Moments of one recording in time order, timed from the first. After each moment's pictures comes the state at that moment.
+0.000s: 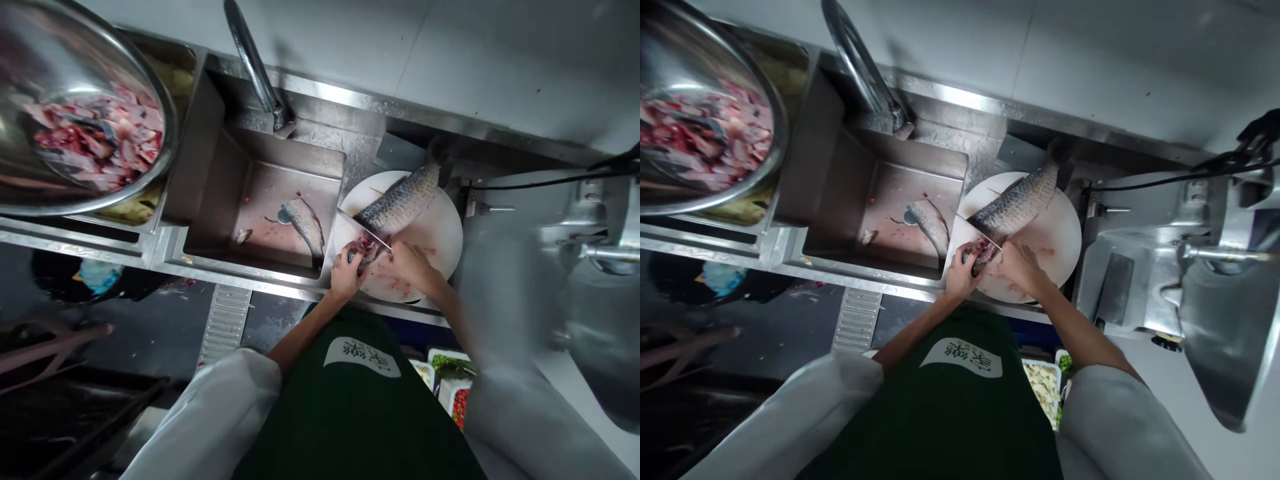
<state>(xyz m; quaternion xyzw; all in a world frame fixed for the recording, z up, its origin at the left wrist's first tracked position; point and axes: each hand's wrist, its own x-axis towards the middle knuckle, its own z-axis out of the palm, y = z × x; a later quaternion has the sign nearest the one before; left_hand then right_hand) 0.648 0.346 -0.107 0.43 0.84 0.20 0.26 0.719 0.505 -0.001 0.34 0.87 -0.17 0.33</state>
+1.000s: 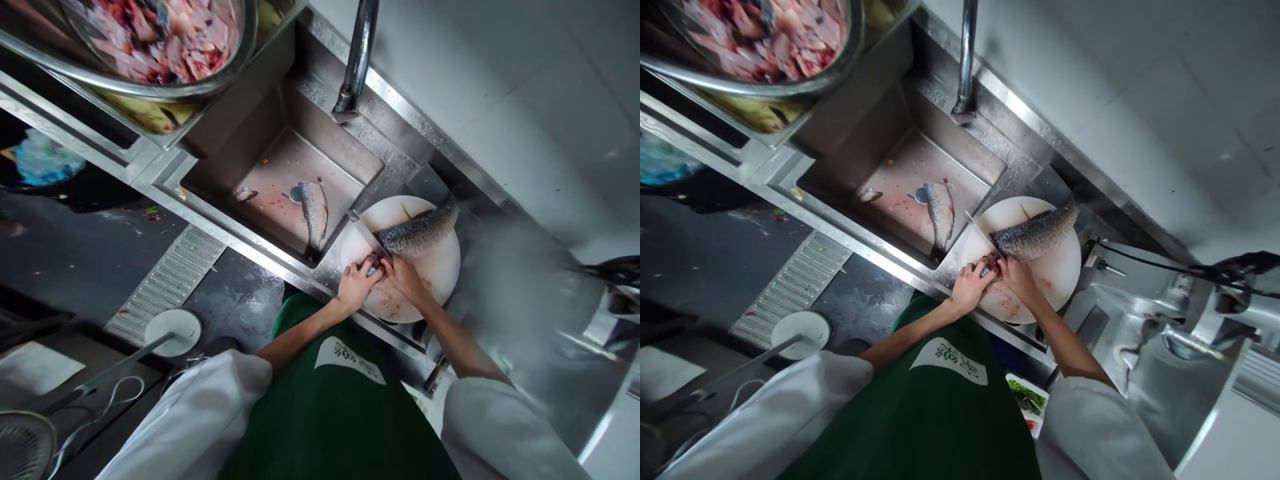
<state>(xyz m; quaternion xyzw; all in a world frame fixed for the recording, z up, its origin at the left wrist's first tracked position) 0.674 0.347 -0.091 0.43 0.84 0.20 0.27 0.707 0.514 -0.046 0.21 0.92 -0.09 0.33</state>
